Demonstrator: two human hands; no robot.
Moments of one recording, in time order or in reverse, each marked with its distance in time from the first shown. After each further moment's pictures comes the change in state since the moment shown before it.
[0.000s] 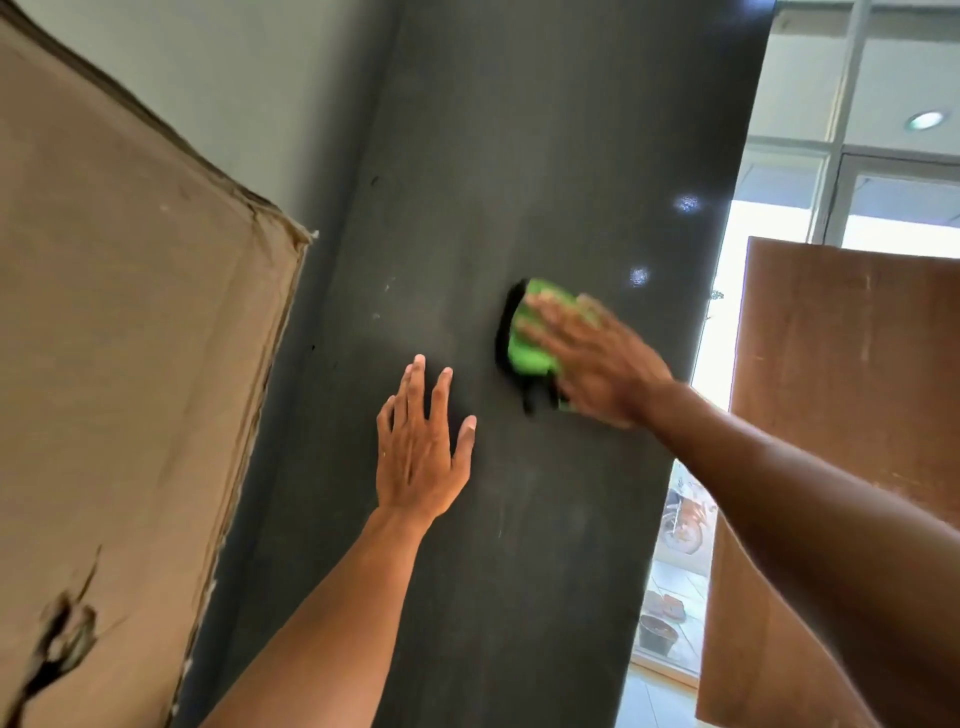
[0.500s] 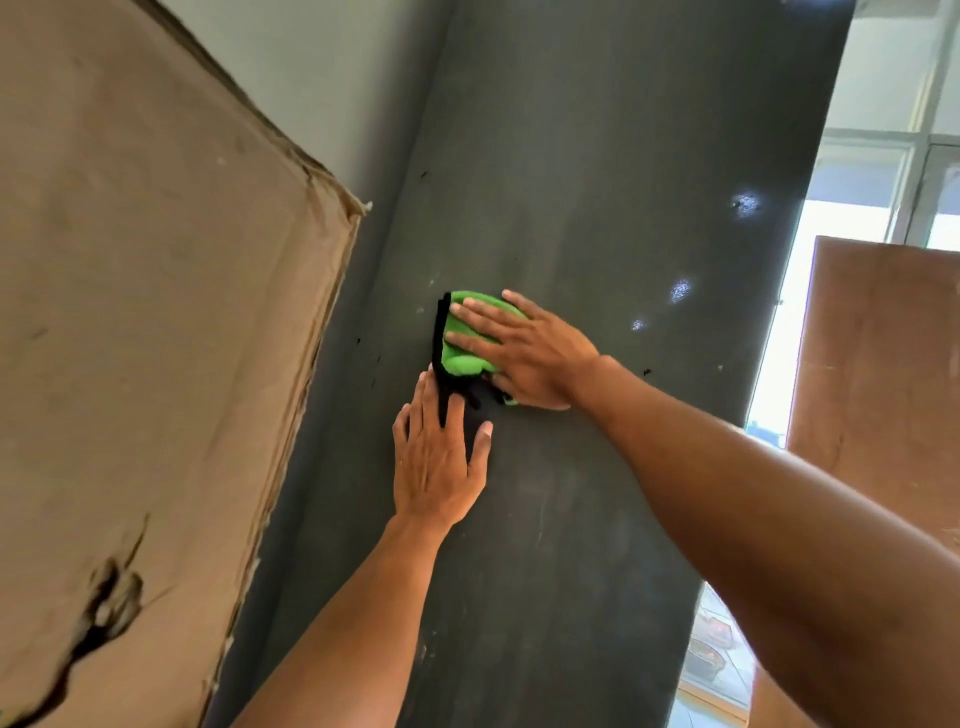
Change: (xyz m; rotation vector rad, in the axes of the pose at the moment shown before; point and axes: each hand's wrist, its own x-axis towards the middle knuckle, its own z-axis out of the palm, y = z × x) left_hand -0.012 -0.027 0.008 0.044 0.035 -0.068; right_hand 0.090 -0.067 -0.003 -0.019 -0.116 -0.203
